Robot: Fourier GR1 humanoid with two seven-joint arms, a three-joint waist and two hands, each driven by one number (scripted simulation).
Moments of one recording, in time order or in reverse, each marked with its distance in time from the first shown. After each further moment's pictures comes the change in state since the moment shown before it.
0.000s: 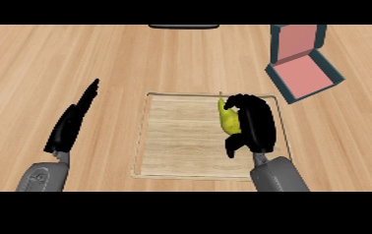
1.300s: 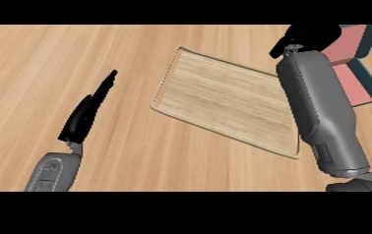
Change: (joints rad) left arm -0.068 -0.027 -0.062 -0.025 -0.024 -0.036 0.003; right arm -0.738 -0.147 -0.466 0.511 0.282 0.399 0.898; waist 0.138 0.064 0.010
